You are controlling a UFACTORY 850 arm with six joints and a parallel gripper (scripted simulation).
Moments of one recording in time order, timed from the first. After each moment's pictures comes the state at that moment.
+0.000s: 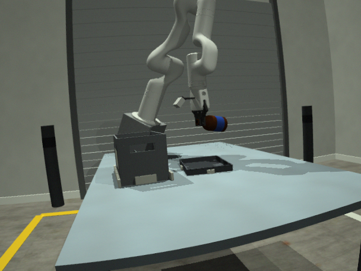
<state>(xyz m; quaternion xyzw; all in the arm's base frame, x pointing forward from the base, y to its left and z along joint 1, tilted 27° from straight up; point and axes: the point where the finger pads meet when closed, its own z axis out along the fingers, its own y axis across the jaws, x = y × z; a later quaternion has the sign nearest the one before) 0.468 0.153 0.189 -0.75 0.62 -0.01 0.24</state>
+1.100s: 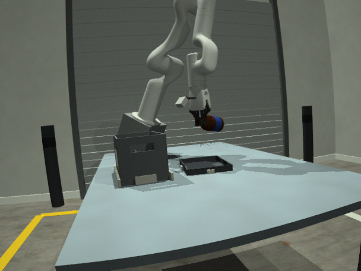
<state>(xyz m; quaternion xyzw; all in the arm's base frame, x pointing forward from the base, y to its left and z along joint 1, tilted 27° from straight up) 0.468 0.153 0.189 -0.82 0.52 -0.04 0.23</state>
